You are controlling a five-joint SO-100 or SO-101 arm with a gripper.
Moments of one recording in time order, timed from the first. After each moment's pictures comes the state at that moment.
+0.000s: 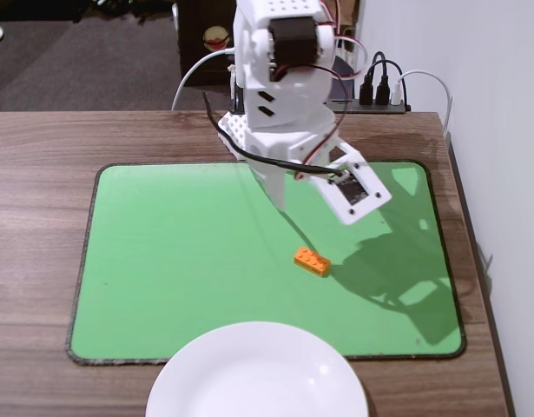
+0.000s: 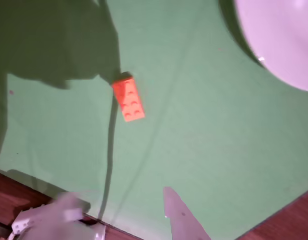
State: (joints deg) arm -6.2 105.0 99.0 92.1 -123.8
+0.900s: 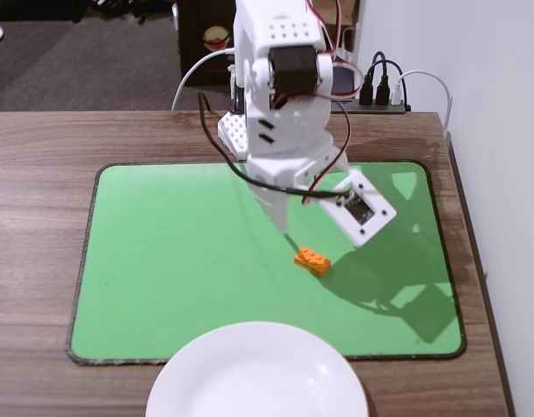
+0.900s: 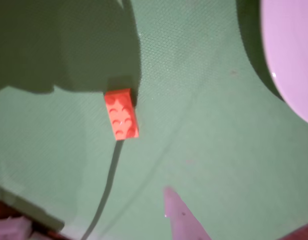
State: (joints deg) arm -6.0 102.0 107.1 81.0 -131.3
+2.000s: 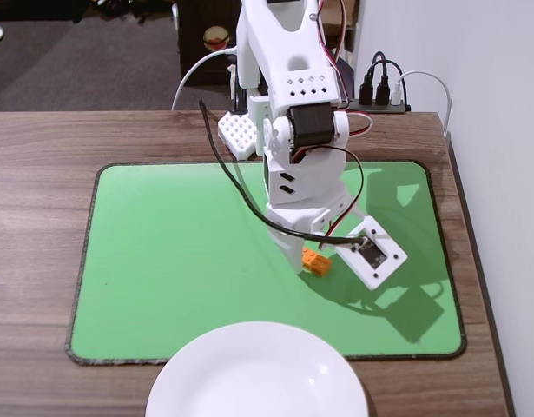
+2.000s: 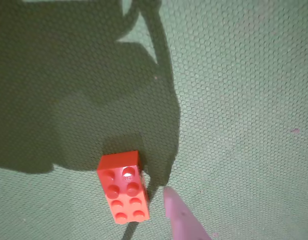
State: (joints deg) arm -10.4 93.6 117.6 61.7 -127.1
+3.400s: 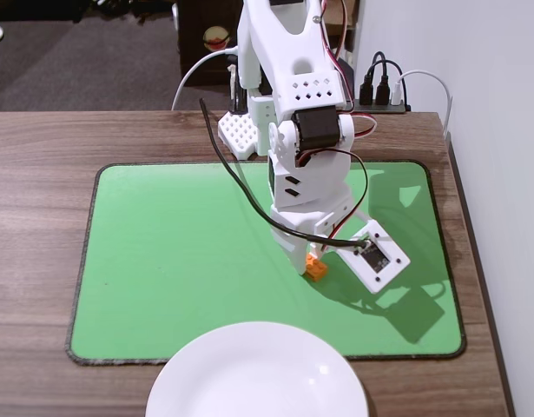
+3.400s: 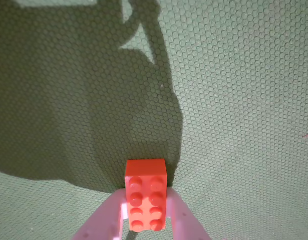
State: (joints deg) arm -11.8 92.3 117.6 61.2 -124.2
